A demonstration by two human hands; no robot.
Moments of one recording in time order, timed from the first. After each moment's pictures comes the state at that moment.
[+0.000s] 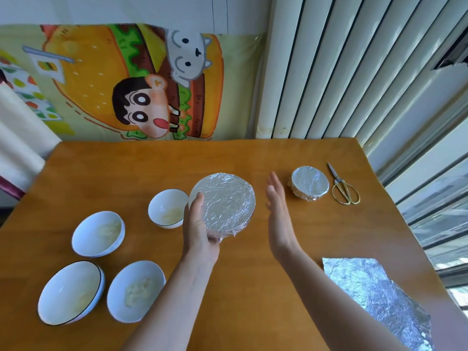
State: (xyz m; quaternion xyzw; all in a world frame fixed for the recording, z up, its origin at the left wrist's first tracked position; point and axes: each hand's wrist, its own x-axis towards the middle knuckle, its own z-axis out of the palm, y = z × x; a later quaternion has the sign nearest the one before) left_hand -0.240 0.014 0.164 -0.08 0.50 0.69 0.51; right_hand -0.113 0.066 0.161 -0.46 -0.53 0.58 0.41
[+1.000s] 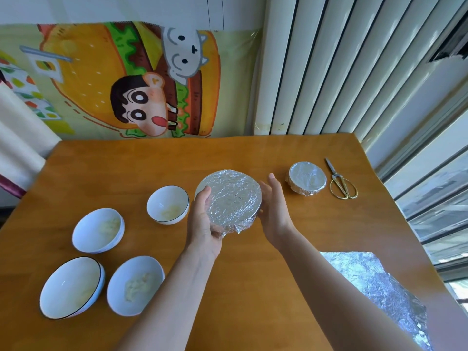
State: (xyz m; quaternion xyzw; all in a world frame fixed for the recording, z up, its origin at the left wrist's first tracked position) left_hand -0.226 0.015 0.181 -0.04 0.51 0.65 0.55; right_hand -0.110 0.080 0.165 -0.45 -0.37 0.74 0.34
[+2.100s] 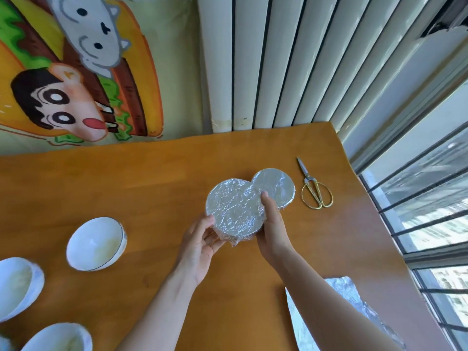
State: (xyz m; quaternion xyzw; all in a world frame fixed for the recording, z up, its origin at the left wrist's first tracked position) left_hand -0.171 0.133 0.077 0.04 0.52 0.57 0.63; right_hand -0.022 0.197 0.079 -0.50 -0.28 0.71 0.40
